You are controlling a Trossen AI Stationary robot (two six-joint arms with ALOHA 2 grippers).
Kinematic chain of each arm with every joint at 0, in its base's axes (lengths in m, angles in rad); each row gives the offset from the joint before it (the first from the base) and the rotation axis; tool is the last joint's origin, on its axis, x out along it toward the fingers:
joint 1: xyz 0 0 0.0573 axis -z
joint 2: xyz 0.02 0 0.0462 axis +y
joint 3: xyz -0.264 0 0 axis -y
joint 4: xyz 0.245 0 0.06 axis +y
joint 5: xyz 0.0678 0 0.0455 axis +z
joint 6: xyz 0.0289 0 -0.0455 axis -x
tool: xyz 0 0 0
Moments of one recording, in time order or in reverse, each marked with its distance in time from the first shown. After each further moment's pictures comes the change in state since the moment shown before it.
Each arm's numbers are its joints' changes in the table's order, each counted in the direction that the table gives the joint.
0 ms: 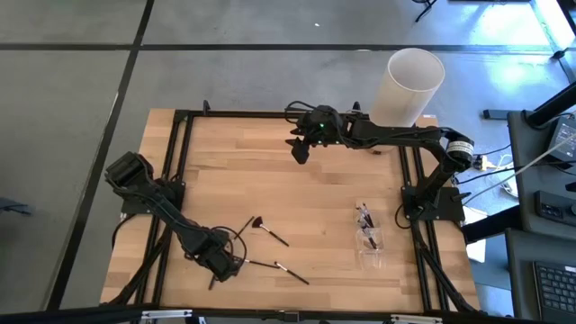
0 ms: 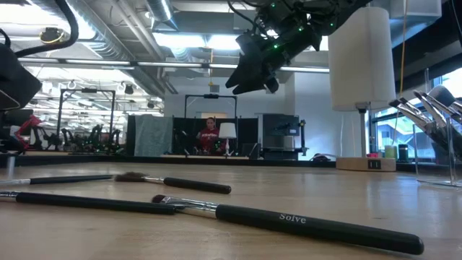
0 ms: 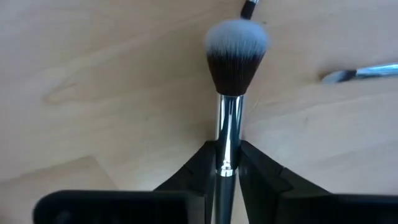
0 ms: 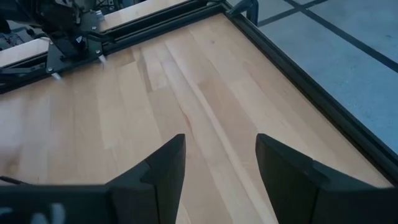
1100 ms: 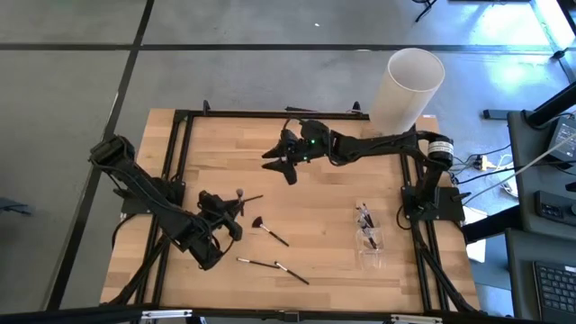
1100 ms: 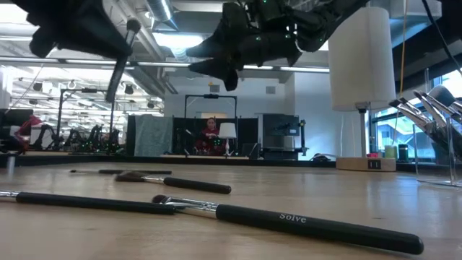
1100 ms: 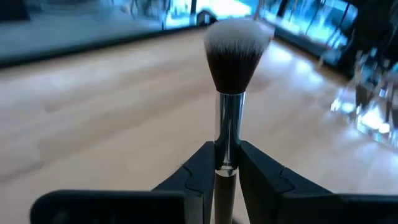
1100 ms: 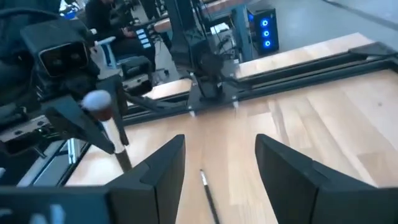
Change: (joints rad) left arm 0.012 -0.286 -0.003 0.261 1.268 -0.430; right arm -0.116 0.159 0.000 -0.479 0.354 -0.082
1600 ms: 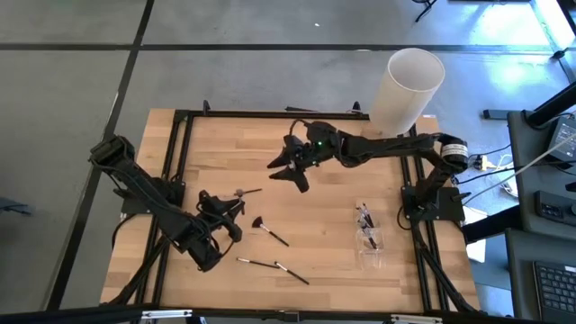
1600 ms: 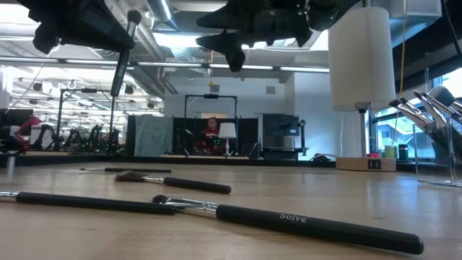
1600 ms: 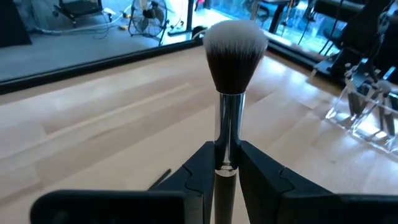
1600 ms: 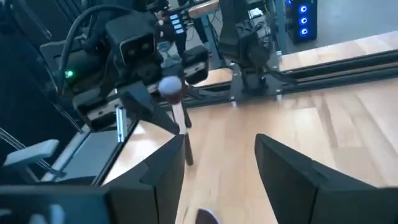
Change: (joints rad) left arm 0.012 0.002 0.001 -0.020 0.061 -0.052; right arm -0.056 -0.115 0.000 0.154 0.095 0.017
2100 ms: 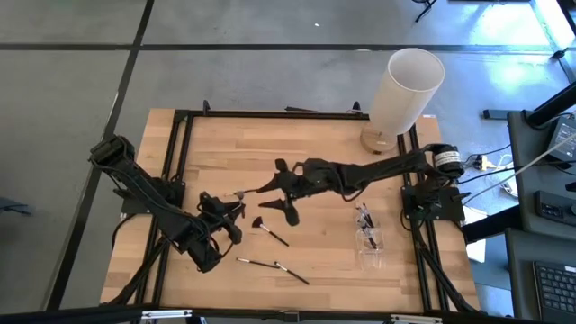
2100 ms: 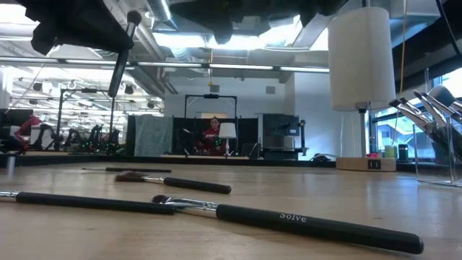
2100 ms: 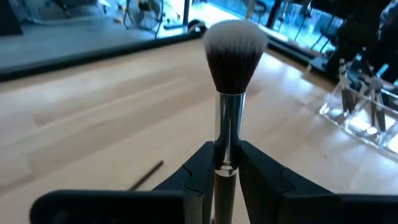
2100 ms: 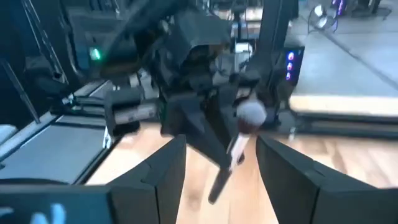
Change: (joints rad) left arm 0.005 0.000 0.000 -0.027 -0.032 -0.002; right arm -0.243 0.063 0.001 -0.165 -0.329 0.171
